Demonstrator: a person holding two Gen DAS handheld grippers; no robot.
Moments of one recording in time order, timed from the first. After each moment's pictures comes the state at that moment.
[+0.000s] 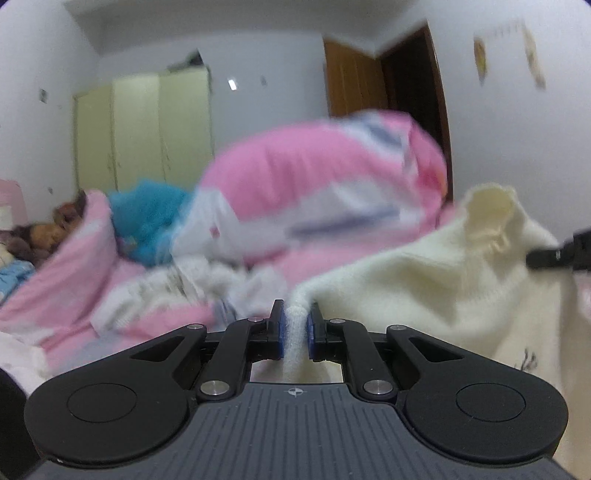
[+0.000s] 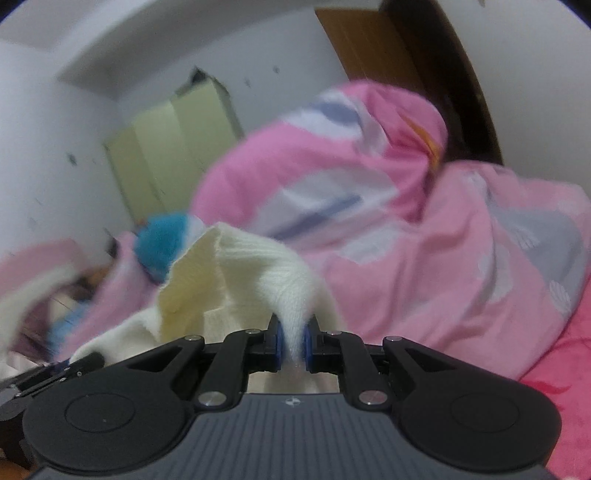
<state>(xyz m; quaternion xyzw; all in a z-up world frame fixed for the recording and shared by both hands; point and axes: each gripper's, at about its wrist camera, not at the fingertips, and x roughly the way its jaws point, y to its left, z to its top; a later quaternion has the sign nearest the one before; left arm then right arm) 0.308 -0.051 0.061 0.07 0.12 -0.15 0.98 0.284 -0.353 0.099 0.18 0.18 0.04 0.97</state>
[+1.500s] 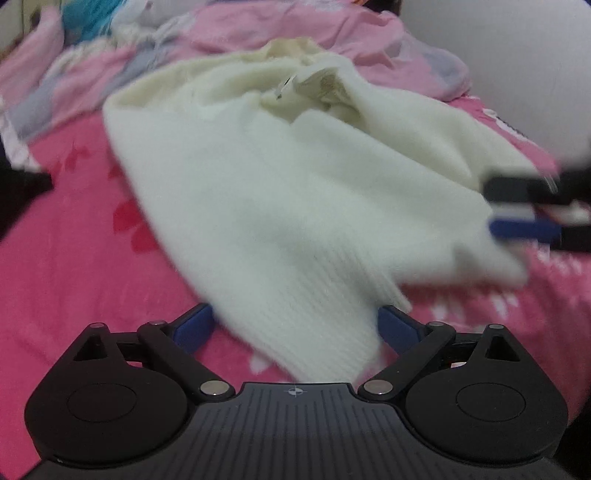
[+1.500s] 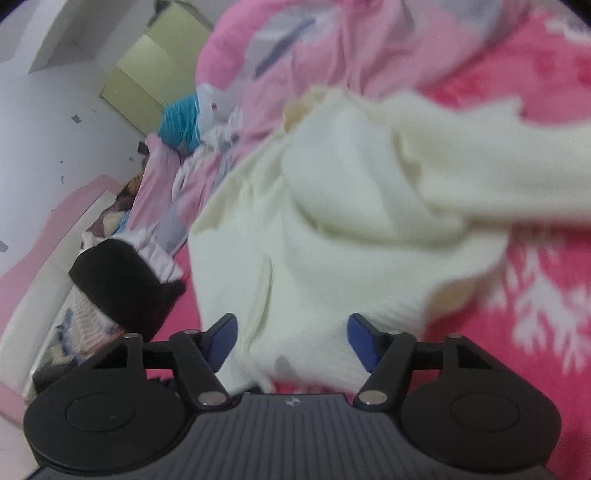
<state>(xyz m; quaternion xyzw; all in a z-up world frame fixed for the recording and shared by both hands) 0.087 -0.057 -0.076 0.07 0.40 -0.24 0.88 0.037 -0.317 -0.023 0.31 0.33 0.12 0.88</state>
